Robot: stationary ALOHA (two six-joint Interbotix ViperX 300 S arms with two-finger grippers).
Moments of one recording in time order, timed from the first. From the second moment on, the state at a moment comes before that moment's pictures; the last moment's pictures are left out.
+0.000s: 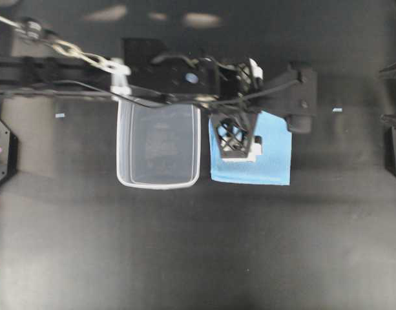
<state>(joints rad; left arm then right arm) 0.04 0.46 -0.27 0.04 0.91 0.10 -0.03 -1.32 1.20 0.02 0.16 0.06</state>
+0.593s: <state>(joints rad) 0.04 0.67 -0.31 0.04 0.88 0.09 -0.03 -1.32 1.20 0.01 0.16 0.06</state>
